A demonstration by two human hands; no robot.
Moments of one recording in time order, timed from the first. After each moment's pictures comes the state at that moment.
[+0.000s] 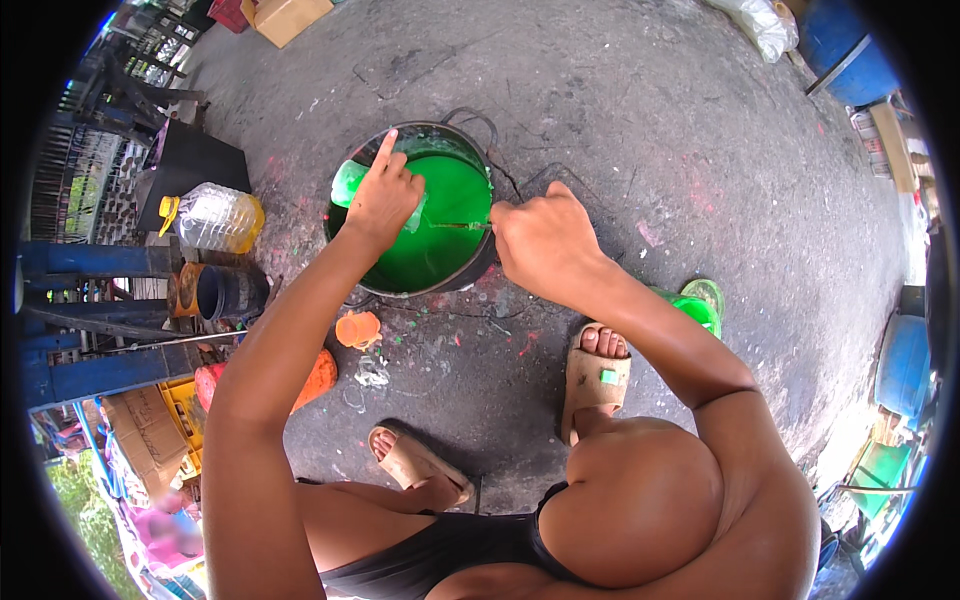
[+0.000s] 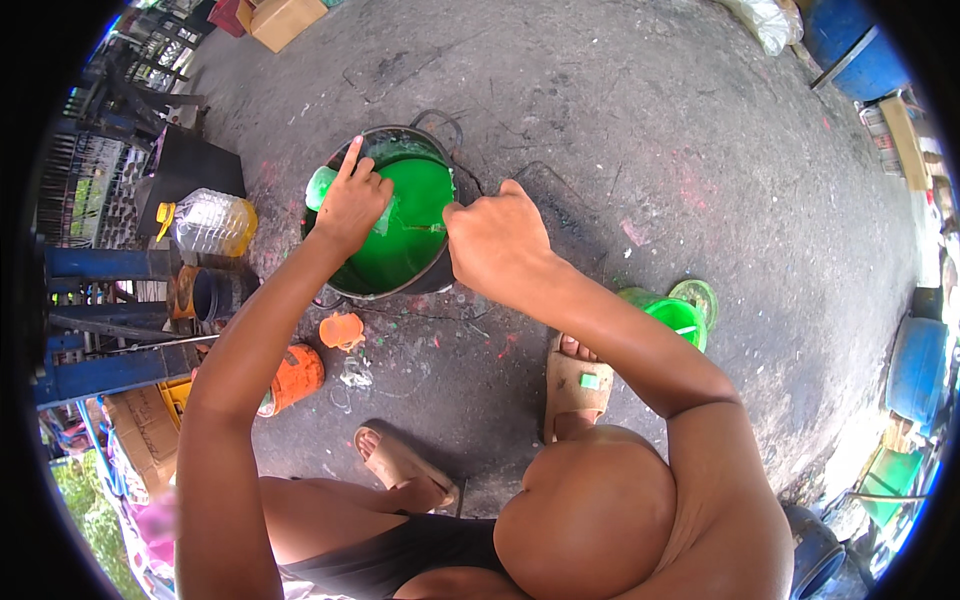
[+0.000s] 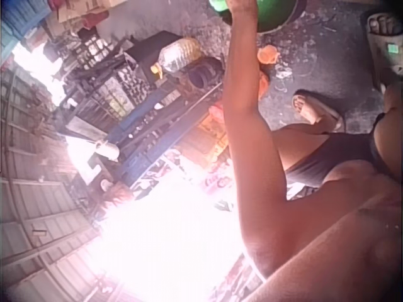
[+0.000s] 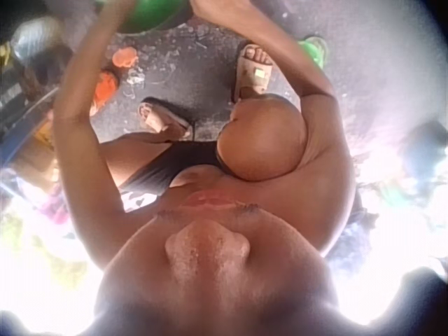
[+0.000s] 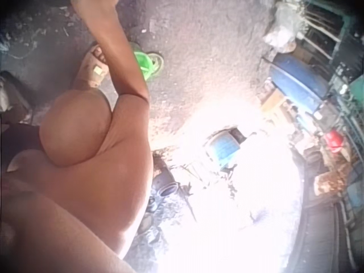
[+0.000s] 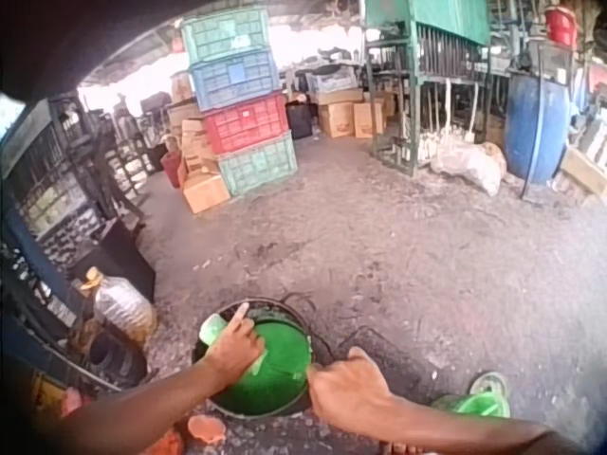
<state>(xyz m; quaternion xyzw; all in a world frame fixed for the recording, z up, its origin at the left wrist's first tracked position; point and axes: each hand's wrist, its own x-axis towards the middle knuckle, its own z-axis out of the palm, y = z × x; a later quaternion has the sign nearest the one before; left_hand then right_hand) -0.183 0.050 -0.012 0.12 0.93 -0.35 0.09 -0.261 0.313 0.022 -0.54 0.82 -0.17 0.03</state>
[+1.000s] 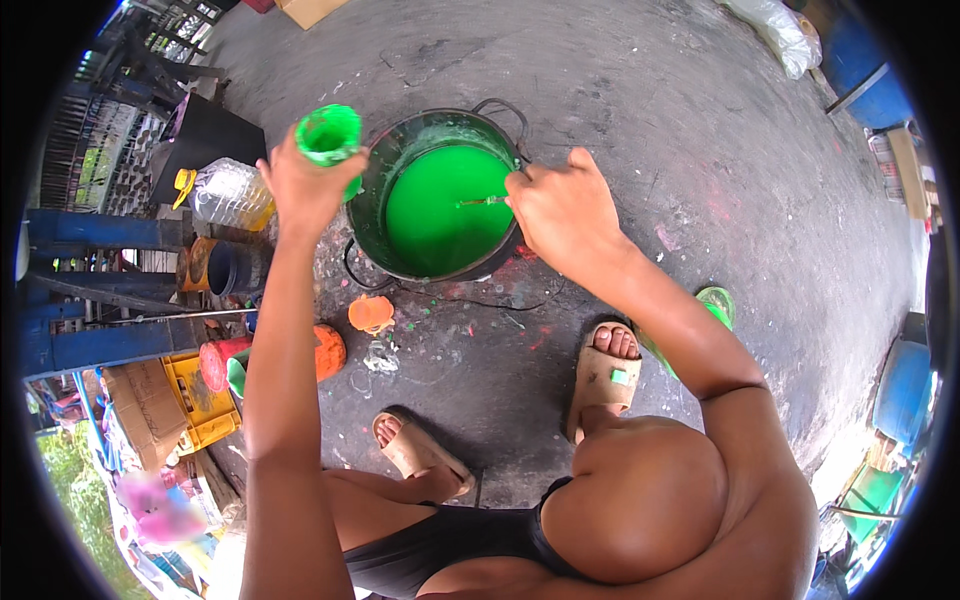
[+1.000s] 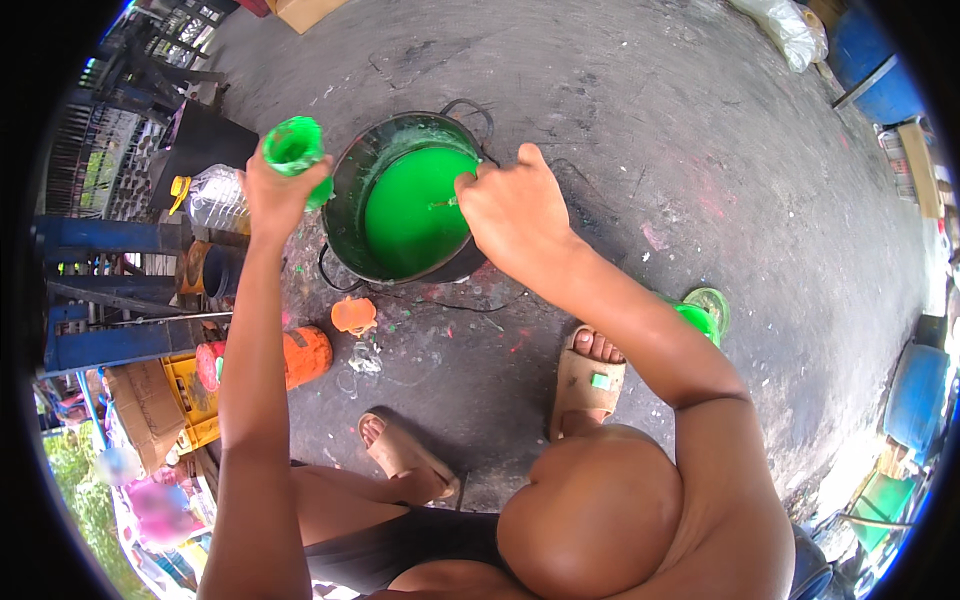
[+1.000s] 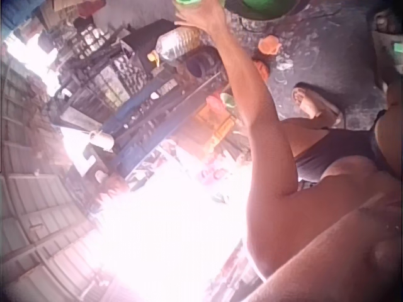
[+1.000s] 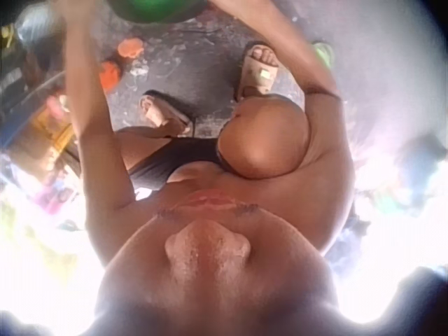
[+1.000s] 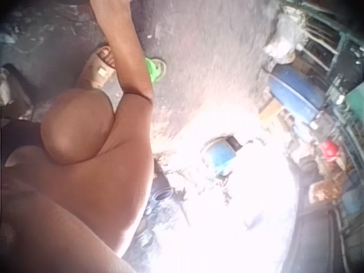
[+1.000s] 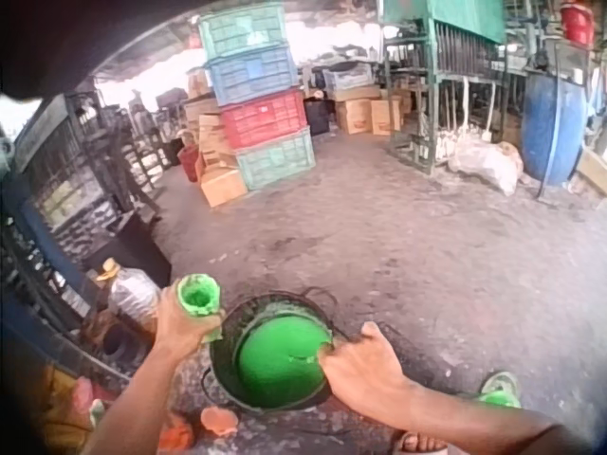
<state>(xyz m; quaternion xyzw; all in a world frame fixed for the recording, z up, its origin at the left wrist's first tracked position) -0.131 0.001 0.057 -0.31 0.91 0.15 -0.22 -0.271 0.295 0.024 -0.57 0.80 -0.16 -0.10</state>
